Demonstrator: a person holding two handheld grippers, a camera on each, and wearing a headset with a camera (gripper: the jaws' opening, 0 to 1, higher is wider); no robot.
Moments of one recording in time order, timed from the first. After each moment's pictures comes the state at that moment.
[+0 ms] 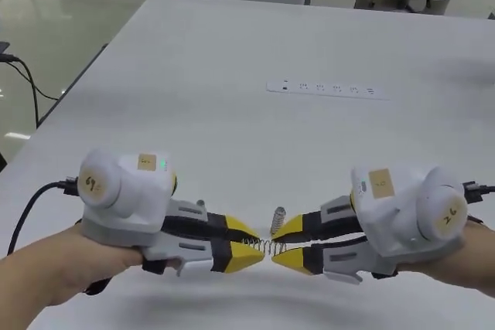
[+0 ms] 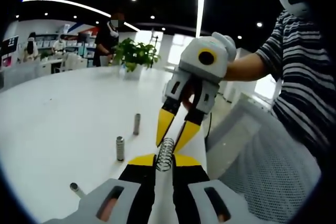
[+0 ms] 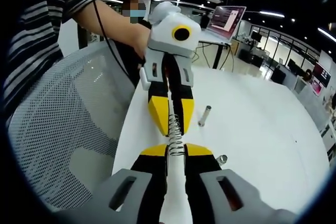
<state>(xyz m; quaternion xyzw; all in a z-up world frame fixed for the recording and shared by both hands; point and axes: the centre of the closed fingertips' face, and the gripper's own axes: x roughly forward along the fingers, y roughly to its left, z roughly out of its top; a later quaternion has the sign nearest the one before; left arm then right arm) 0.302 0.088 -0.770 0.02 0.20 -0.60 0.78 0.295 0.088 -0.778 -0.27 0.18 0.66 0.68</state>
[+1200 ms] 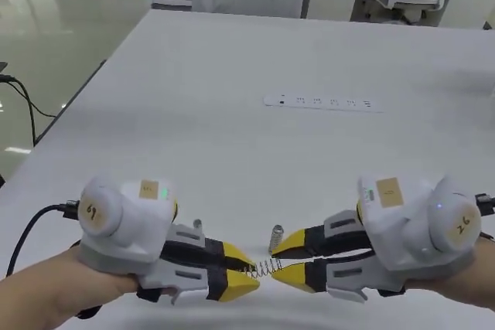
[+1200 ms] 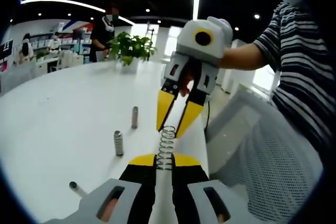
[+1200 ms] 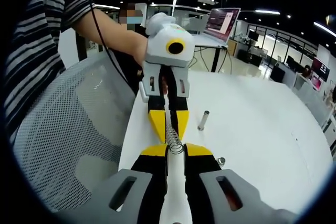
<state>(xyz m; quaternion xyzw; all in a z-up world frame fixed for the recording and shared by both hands) 0.298 0.088 -0.781 0.06 0.22 -0.60 0.76 0.293 0.089 -0.760 -0.25 0.18 0.66 0.68</state>
